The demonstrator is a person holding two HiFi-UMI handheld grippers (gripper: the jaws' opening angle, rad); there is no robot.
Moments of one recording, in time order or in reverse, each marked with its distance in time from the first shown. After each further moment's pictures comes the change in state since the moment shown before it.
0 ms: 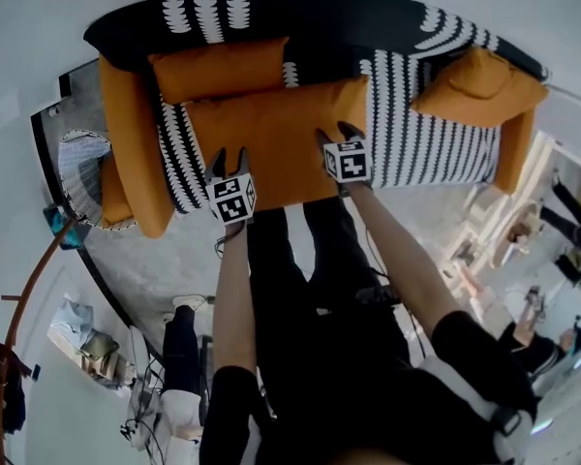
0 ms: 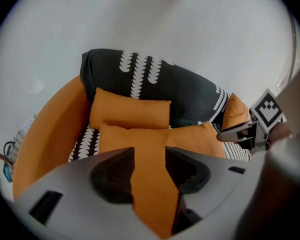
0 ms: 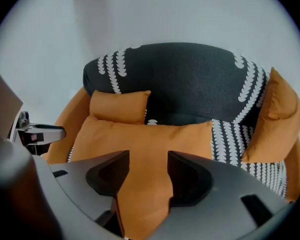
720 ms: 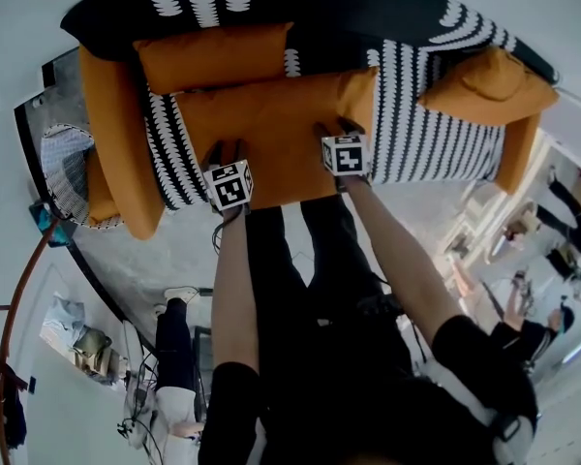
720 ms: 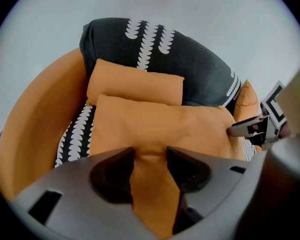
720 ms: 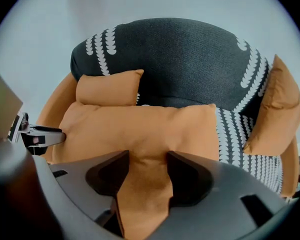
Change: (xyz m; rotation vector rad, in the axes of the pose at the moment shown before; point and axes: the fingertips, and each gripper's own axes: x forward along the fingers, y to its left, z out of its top) left arm 0.061 0.021 -0.054 -0.052 0.147 0.034; right arm 0.045 -0.015 -0.034 0.008 0.104 -0.082
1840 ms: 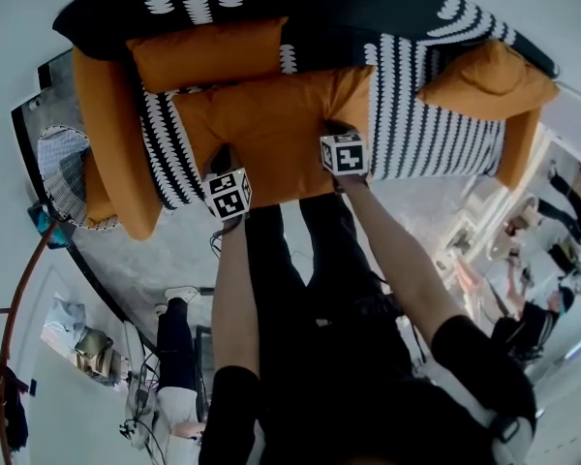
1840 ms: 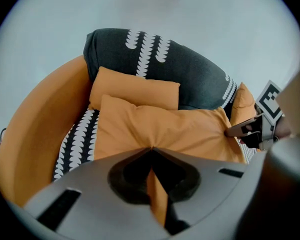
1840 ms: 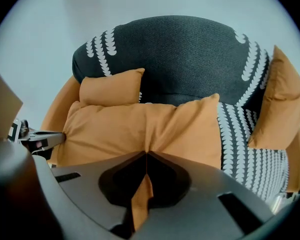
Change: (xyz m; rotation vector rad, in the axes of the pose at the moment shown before) left arm -0.017 -0.008 -0.005 0.020 -0.083 0.003; right arm -0.006 0.005 -0.009 0.030 0.005 0.055
